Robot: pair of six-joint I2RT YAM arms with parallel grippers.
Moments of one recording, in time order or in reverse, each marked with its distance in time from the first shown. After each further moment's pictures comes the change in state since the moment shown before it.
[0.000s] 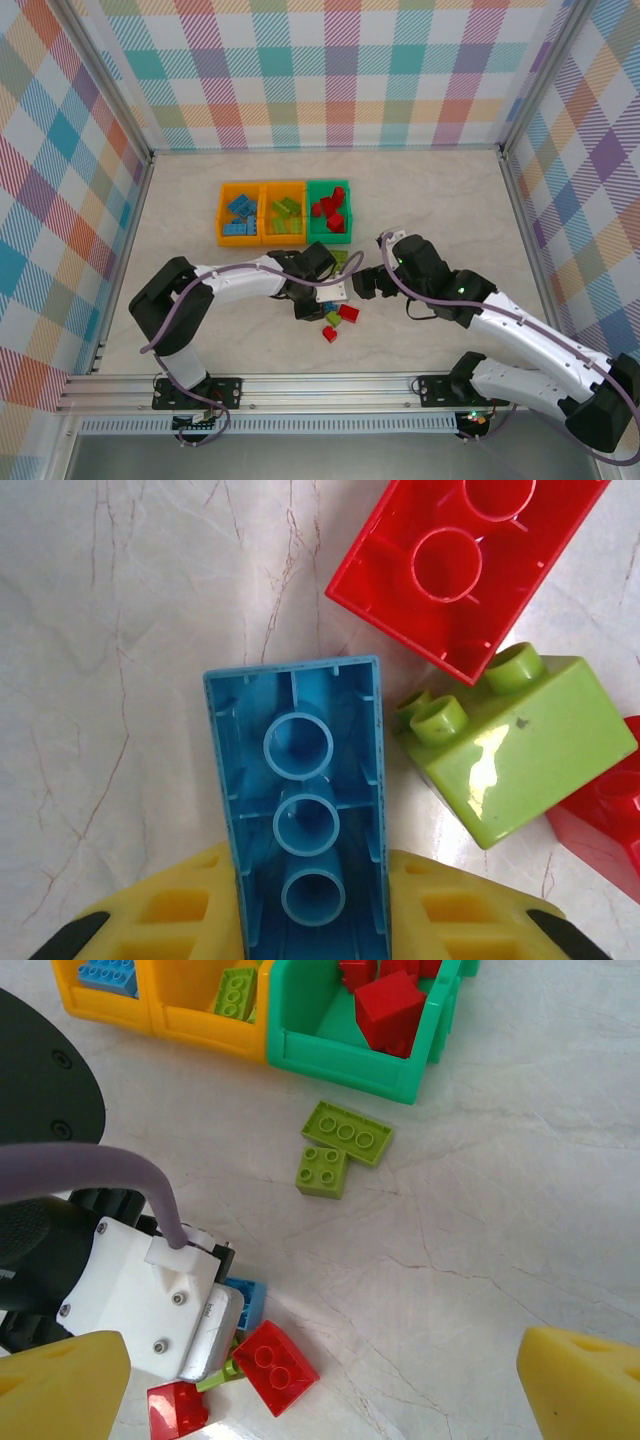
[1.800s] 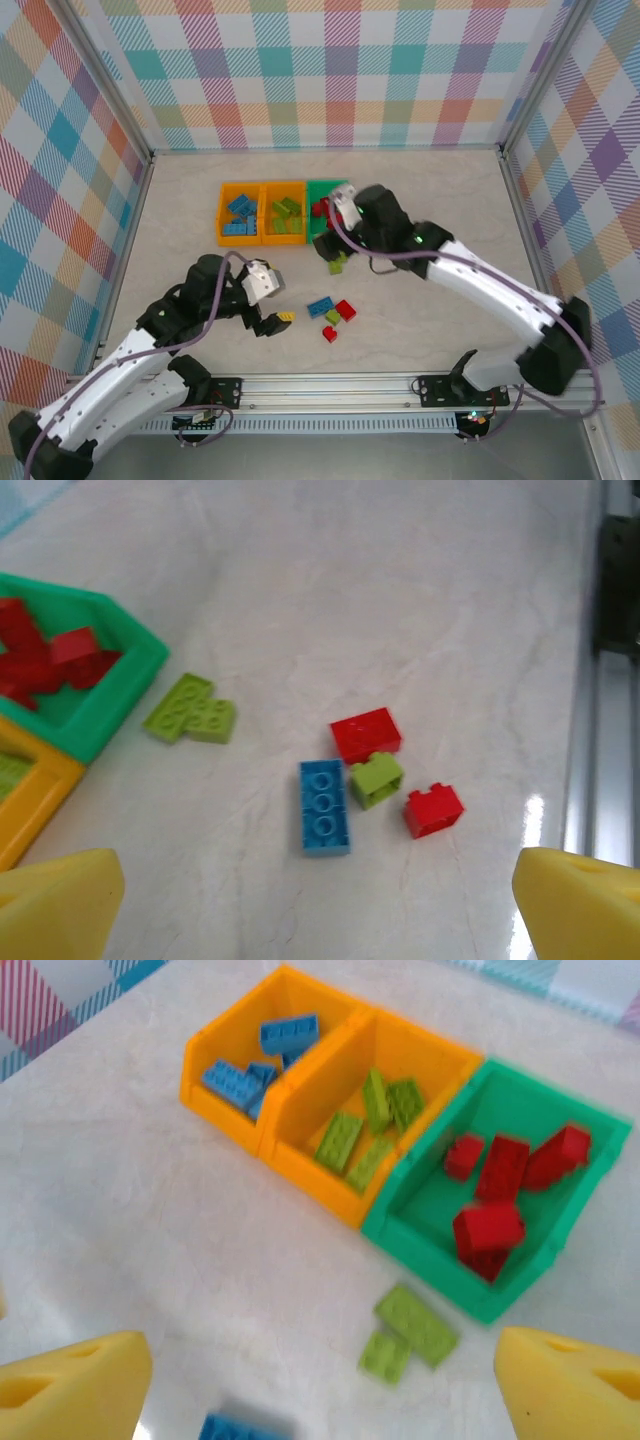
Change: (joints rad) left arm 0.186 -0.969 -0.381 0.103 0.263 -0.149; right arm 0.004 0.330 0.328 0.102 -0.106 -0.255
